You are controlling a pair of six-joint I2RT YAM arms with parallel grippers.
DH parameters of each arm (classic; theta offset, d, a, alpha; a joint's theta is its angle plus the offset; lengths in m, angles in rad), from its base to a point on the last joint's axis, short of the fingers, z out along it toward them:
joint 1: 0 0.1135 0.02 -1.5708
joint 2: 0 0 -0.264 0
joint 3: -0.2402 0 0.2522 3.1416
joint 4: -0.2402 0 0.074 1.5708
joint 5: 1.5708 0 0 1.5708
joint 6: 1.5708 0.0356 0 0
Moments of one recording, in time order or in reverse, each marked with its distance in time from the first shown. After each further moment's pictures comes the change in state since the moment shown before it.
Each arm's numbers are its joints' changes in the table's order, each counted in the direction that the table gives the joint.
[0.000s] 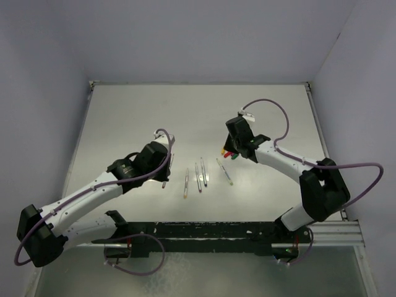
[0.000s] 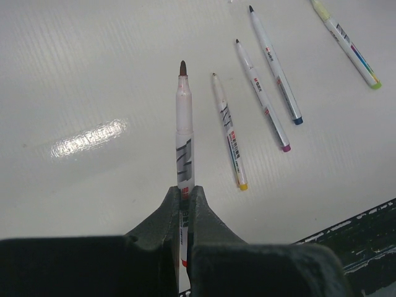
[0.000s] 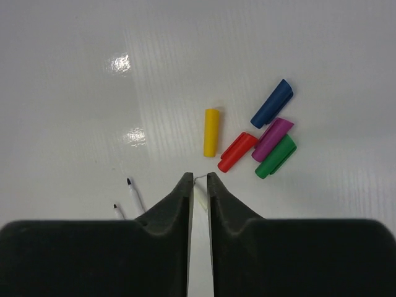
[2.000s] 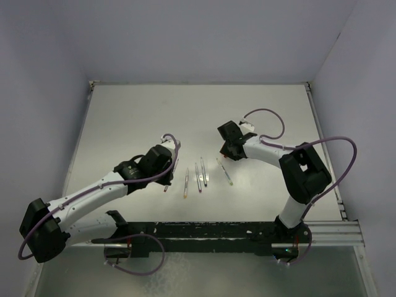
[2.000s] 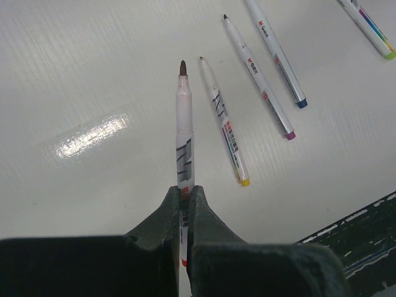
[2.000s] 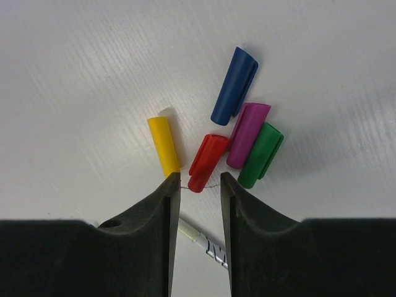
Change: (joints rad) left arm -0.021 0.043 0.059 0.075 0.050 0.056; right arm 0.014 0.233 -0.068 -0.091 0.079 0.306
